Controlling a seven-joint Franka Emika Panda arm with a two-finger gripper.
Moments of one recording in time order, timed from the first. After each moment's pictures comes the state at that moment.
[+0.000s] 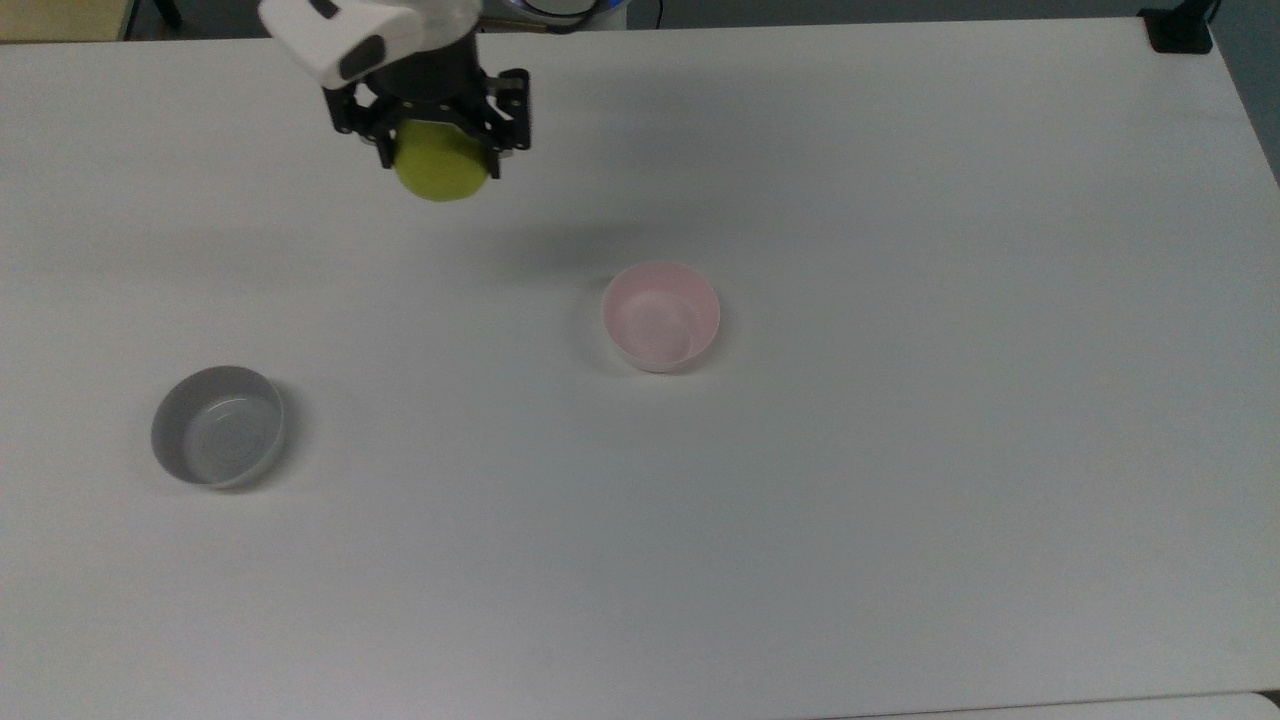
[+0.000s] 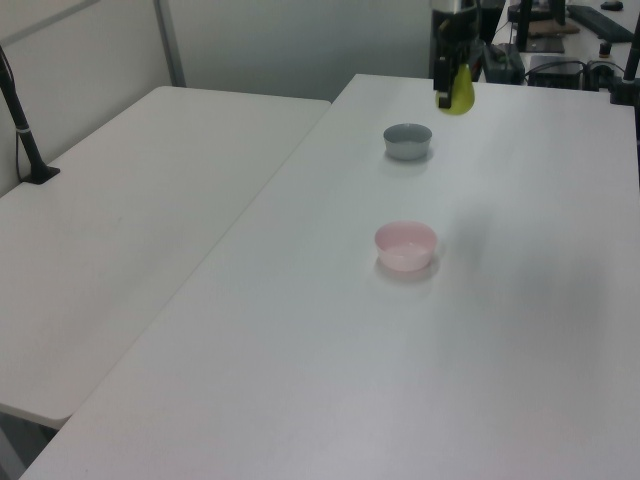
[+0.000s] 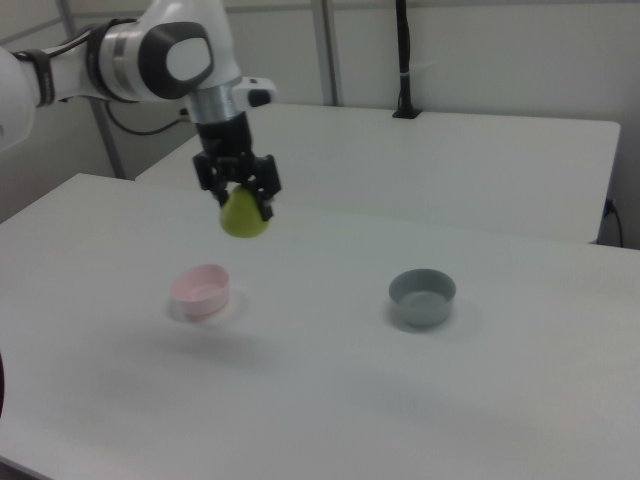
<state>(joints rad) 0.03 0.18 -0.06 -1.55 -0.09 1.73 -0.01</state>
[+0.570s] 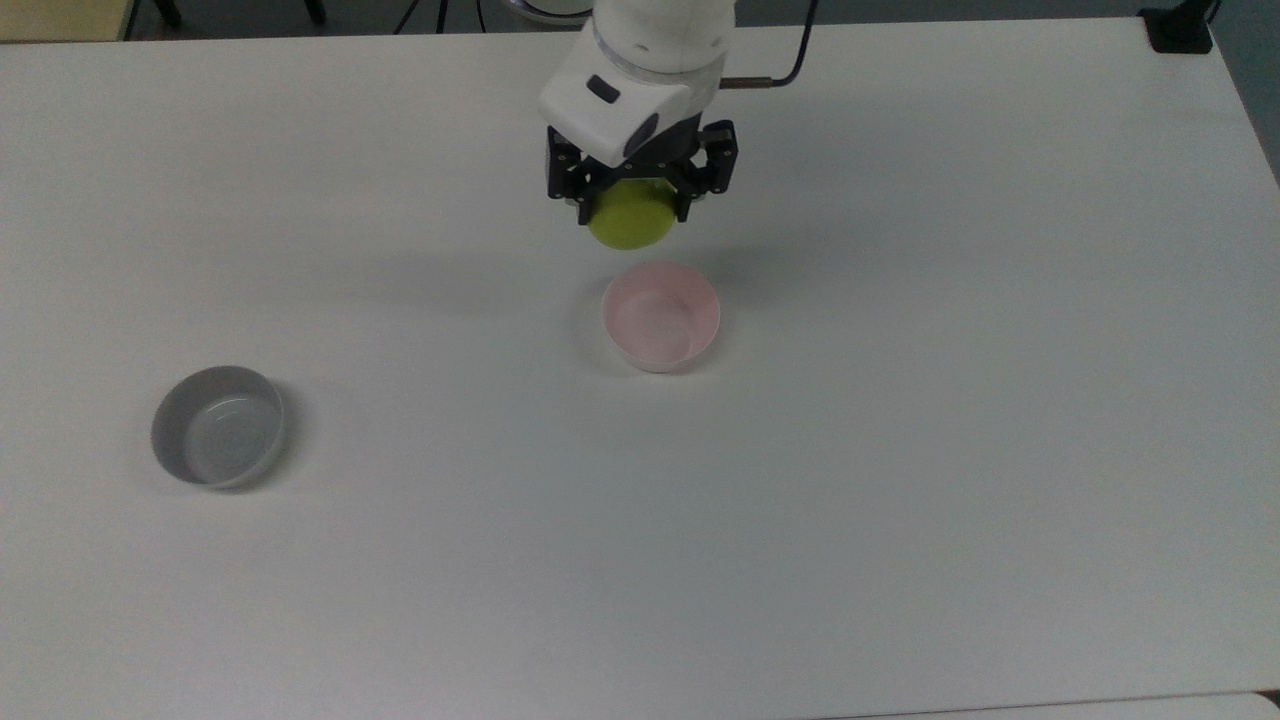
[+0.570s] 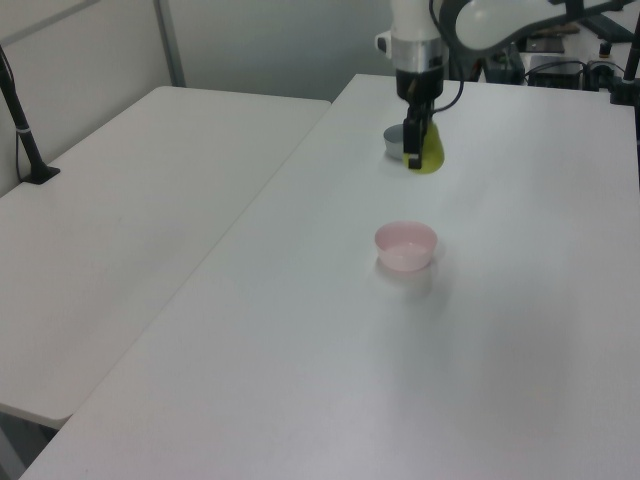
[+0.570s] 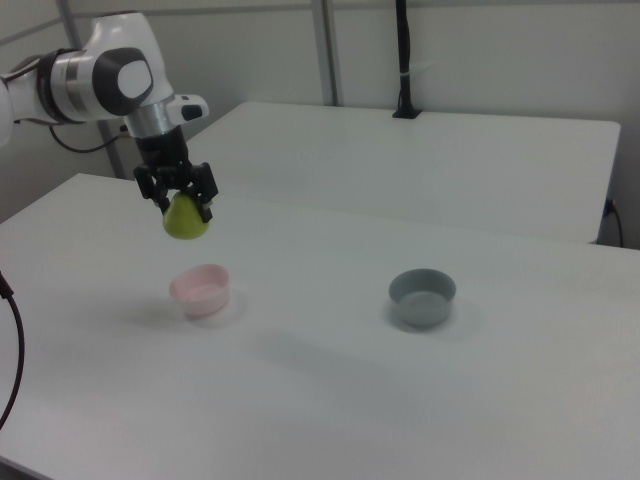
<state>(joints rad) 0.26 0.26 -0.05 -1.55 -0.09 1.80 0.10</state>
